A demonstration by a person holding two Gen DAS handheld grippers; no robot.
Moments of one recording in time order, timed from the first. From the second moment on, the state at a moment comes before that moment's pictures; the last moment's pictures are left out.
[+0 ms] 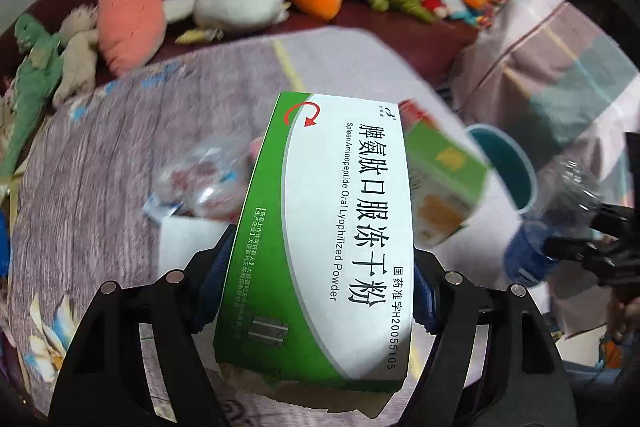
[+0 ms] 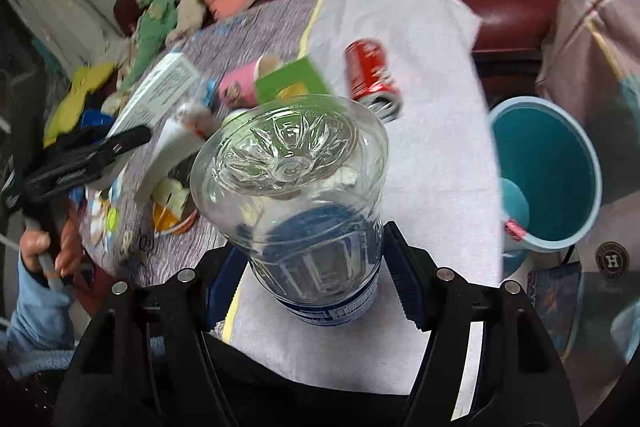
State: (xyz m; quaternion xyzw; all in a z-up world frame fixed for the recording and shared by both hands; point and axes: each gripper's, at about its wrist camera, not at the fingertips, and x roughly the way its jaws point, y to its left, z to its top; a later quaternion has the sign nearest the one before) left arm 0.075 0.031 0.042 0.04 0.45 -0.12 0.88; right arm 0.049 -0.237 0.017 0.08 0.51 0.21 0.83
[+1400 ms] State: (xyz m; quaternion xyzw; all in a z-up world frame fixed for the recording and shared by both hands) left arm 0.203 -0.342 -0.082 0.17 0.56 -0.26 0.77; right arm 0.122 -0.525 -0.034 0.26 0.47 0.01 0.84
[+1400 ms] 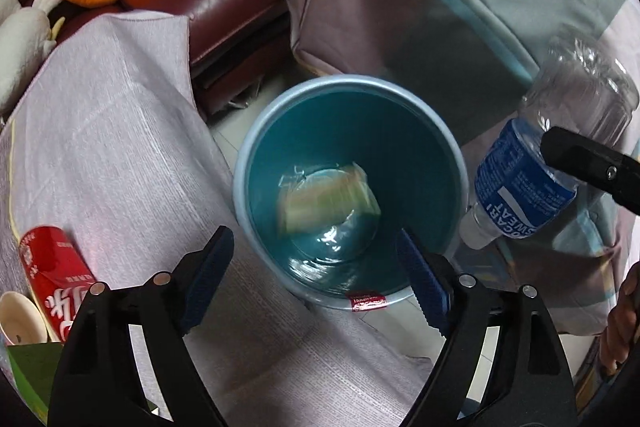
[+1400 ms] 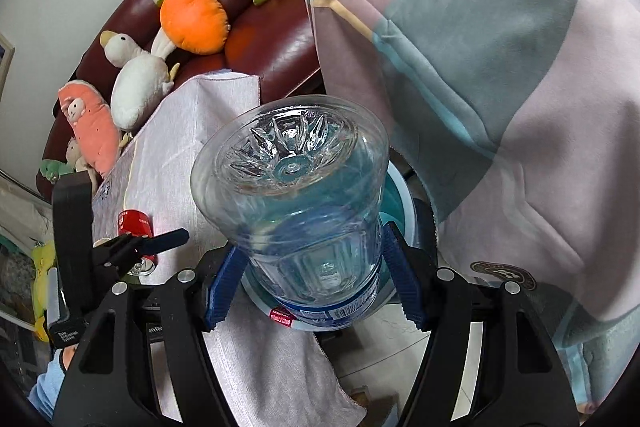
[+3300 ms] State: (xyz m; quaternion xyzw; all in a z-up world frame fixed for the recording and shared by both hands) left arm 0.114 -0.139 0.031 0.01 0.46 -0.24 0.86; right arm 0.114 -0.389 0.013 0.16 0.52 0.04 0.84
